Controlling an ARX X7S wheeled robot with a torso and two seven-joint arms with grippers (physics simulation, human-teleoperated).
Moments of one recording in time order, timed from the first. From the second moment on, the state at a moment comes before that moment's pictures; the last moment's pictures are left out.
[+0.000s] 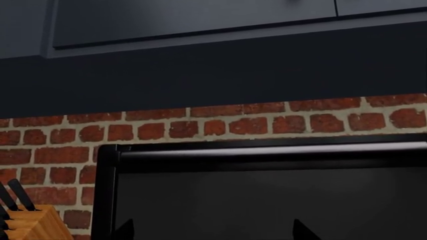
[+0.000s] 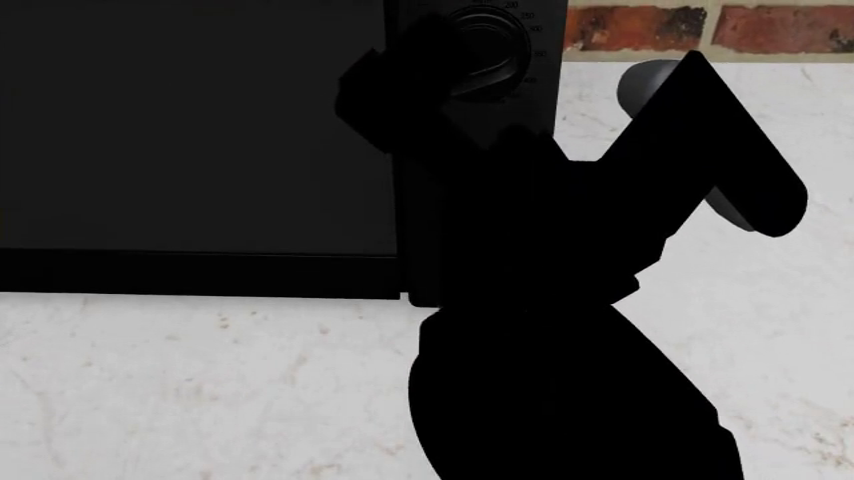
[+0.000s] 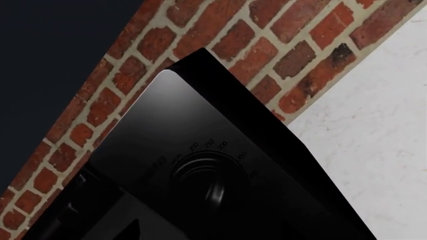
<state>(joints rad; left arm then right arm) -0.21 -0.32 -0.13 0.88 -0.29 -0.53 -0.25 1.22 0.53 -1.09 -0.37 1.60 -0.42 1.27</state>
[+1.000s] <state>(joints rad) -0.19 -0.35 -0.12 0.85 -0.30 -0.50 -0.27 1.24 0.46 -1.09 -0.19 1.66 -0.38 1.15</state>
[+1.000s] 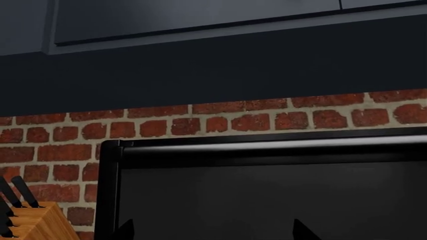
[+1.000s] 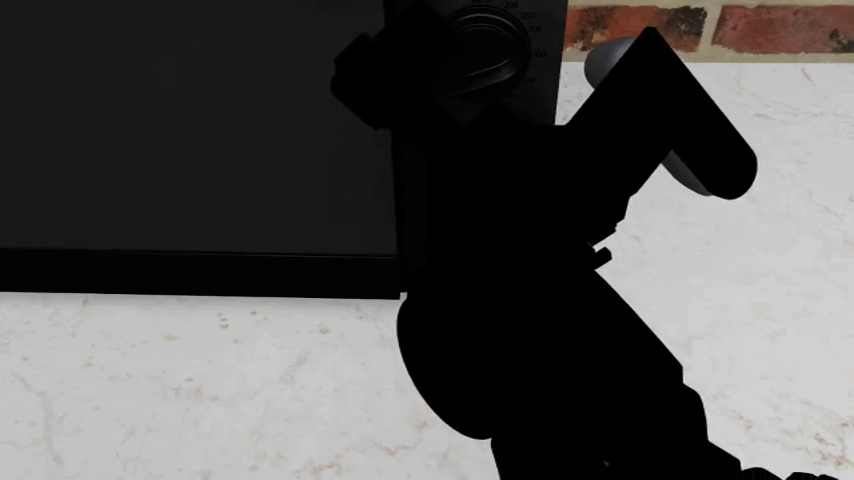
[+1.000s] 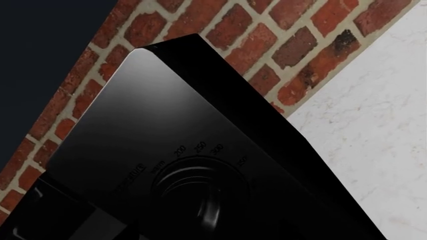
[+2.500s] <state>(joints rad) -0.18 -0.36 -0.08 0.80 -0.30 -0.45 -0.28 1.38 0.57 -1.23 -0.20 1.61 -0.09 1.11</state>
